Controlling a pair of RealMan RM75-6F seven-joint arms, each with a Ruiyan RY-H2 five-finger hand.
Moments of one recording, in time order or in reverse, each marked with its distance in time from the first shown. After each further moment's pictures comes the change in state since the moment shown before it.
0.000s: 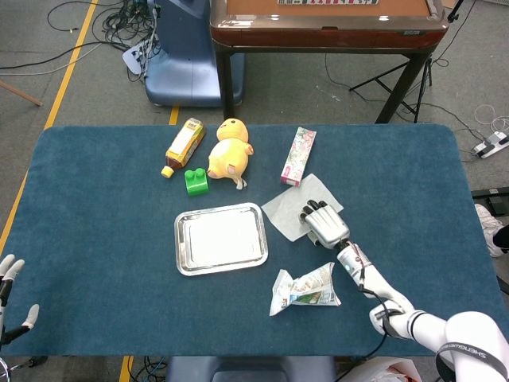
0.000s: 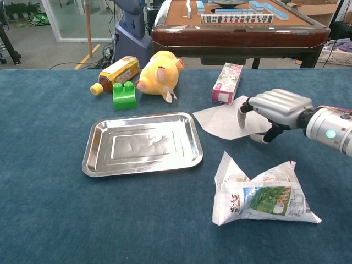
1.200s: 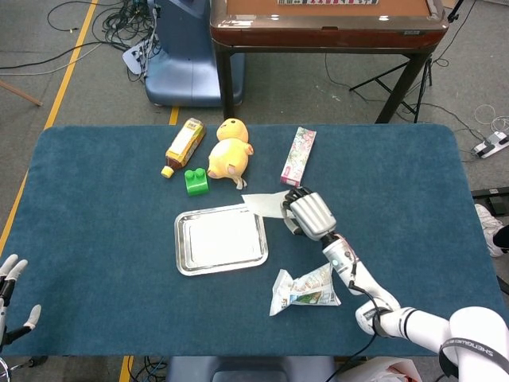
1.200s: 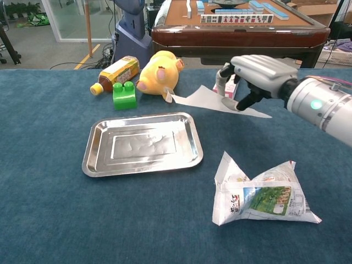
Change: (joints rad) left arm -0.004 0.008 0.008 -0.004 0.015 -0.003 -0.003; right arm 0.039 0.029 0.104 -0.205 0.020 0.117 0.021
